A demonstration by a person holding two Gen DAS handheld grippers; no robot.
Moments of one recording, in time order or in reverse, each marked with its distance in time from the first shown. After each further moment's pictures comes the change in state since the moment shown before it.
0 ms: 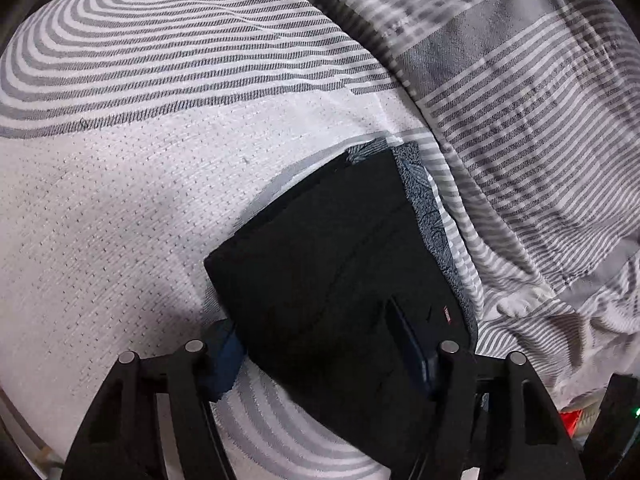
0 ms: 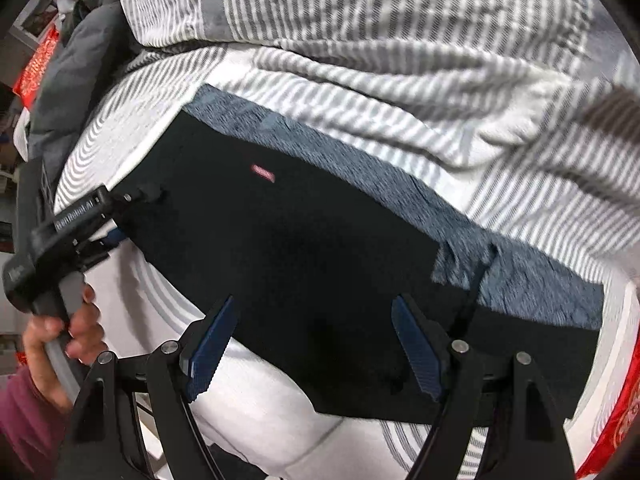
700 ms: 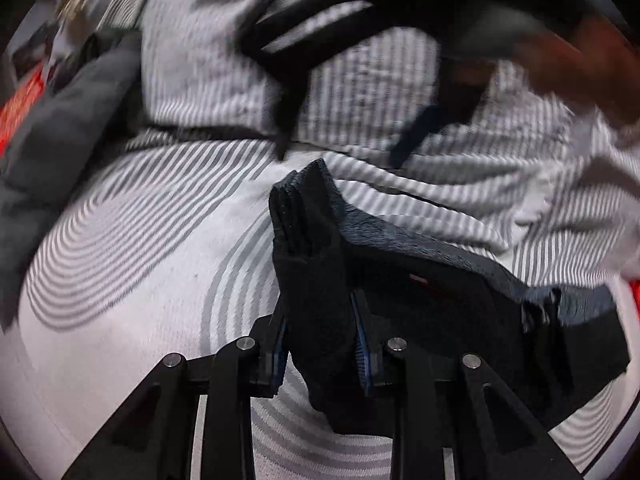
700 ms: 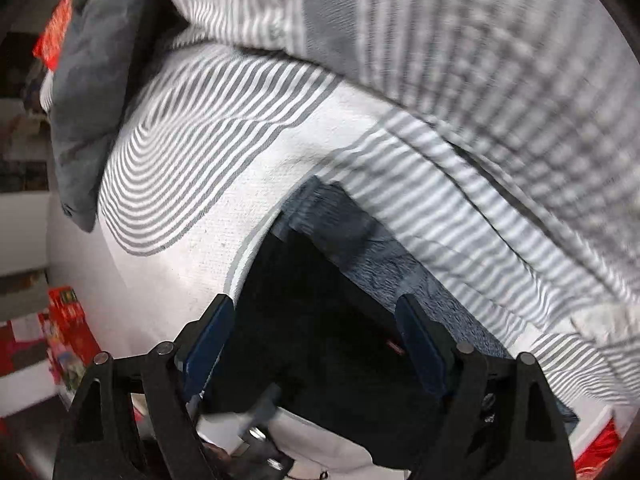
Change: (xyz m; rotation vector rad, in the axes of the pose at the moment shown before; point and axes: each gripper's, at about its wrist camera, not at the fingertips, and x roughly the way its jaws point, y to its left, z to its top) left arm -0.029 -0.102 -0.063 0.655 -0.254 0.248; right arm 0.056 0.109 0.188 -0.158 0.348 0.117
